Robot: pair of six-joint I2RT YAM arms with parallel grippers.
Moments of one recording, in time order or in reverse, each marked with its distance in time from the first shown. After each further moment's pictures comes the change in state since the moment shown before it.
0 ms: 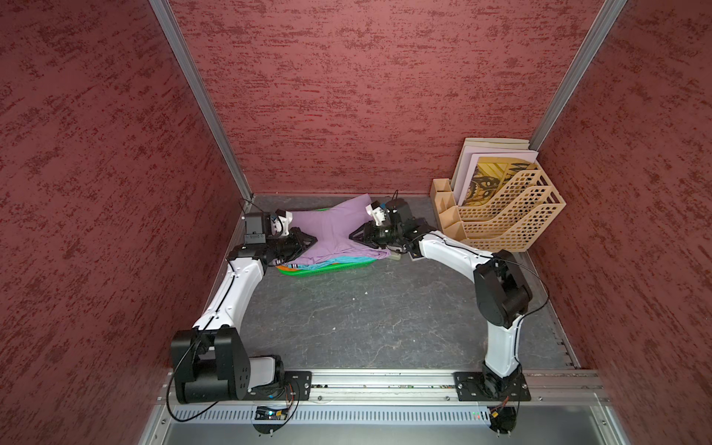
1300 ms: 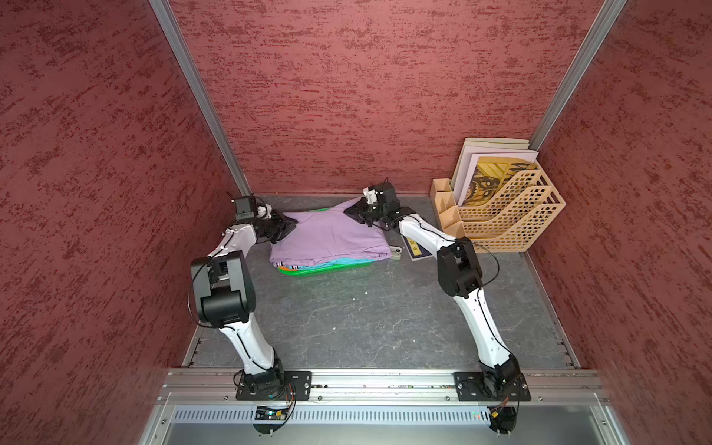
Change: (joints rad) left arm 0.165 0.520 0.382 0.104 0.003 -0.150; right arm -0.118 0.520 0.695 -0.139 0.111 0.222
